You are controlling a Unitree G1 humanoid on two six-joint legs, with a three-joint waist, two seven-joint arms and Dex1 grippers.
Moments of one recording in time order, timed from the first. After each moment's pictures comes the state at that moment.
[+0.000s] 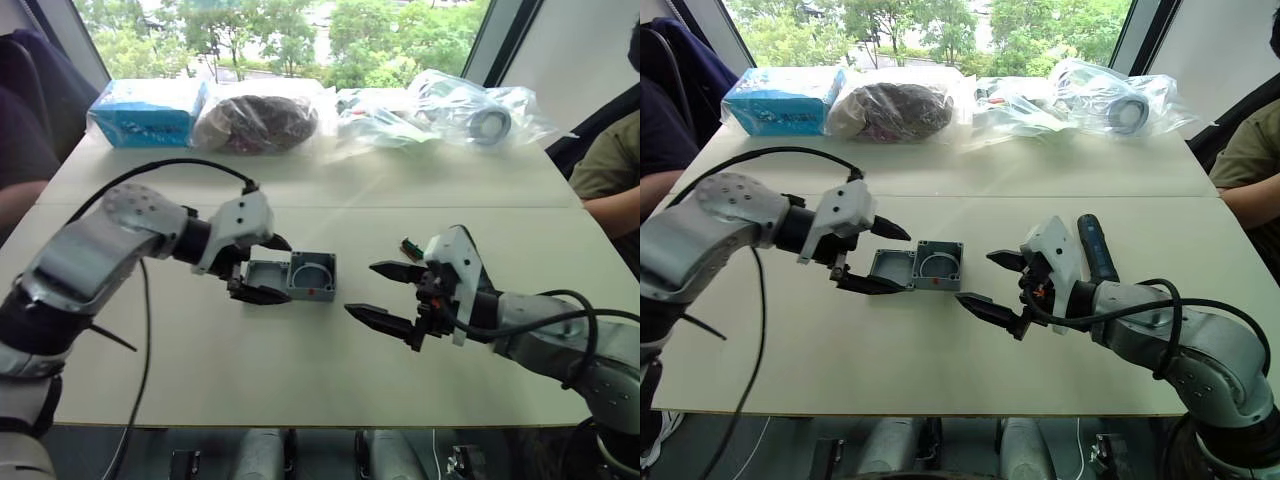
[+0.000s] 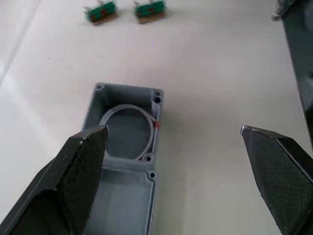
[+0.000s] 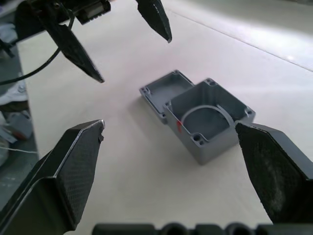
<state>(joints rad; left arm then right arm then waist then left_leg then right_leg) -0.84 0.93 -0.42 -0.23 -0.44 0.62 -1.27 -0.22 -0.77 -0.07 -0.76 1.05 0.98 0.33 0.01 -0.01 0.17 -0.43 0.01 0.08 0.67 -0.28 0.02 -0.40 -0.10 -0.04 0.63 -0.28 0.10</state>
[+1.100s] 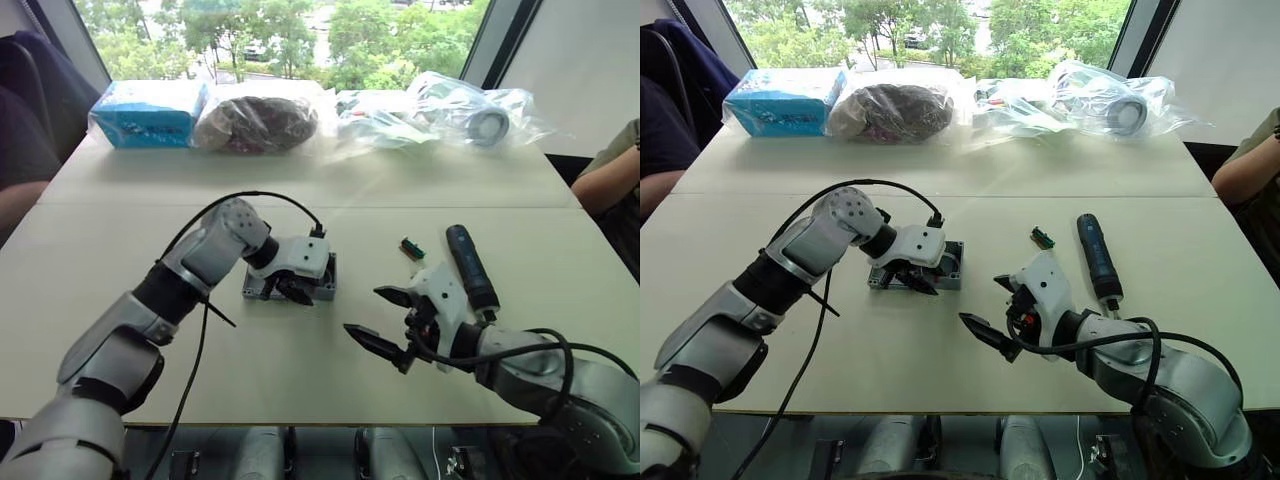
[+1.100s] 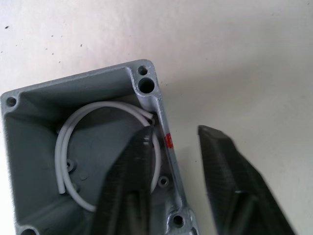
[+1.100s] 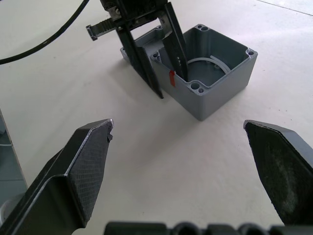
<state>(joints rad) -0.94 0.58 -0.60 0.20 0.06 0.32 -1.46 -0.08 -0.69 0.01 -0.84 0.90 0.98 0.21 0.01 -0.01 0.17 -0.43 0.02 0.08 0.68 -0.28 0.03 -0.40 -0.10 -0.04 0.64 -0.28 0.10</state>
